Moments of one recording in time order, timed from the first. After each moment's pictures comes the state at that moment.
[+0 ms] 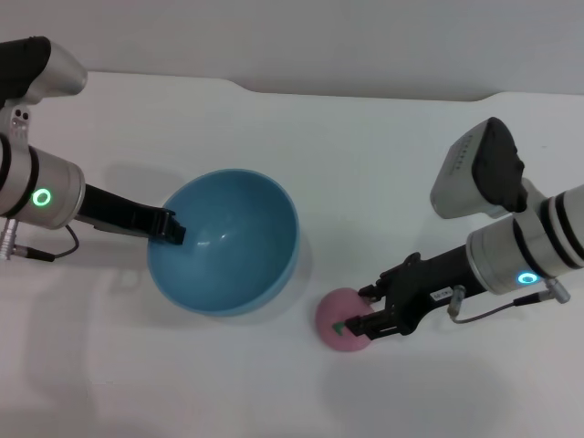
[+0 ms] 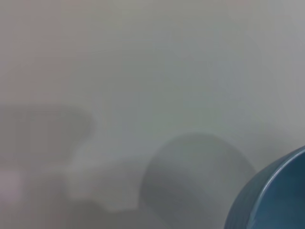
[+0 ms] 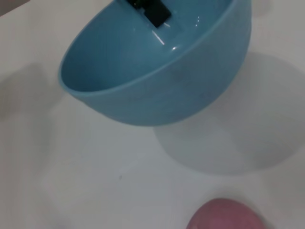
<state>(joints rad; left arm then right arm) -0.43 -2.05 1.18 1.16 2.41 1.37 -2.67 0.74 2.08 -1.50 -0.60 -2.03 -1.16 1.88</state>
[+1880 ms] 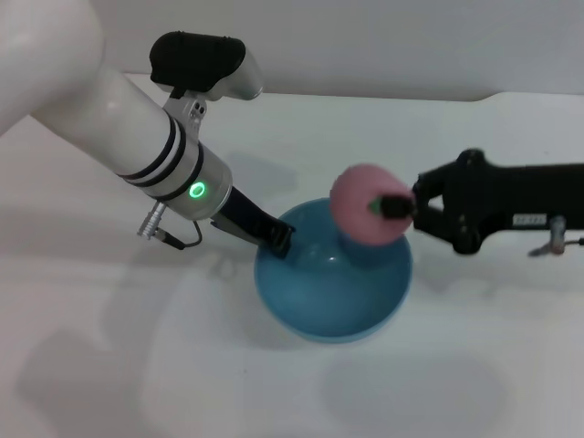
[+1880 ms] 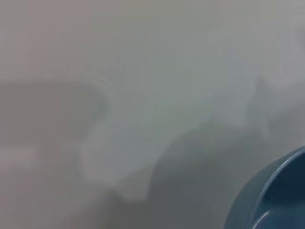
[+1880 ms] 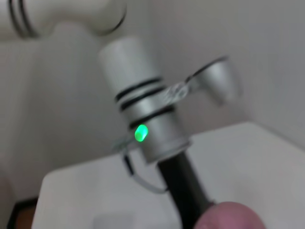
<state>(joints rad) -0.69 -2.07 1.56 0.99 2.39 1.24 -2.87 0.53 2.07 -1.07 -0.86 -1.81 -1.54 1.51</state>
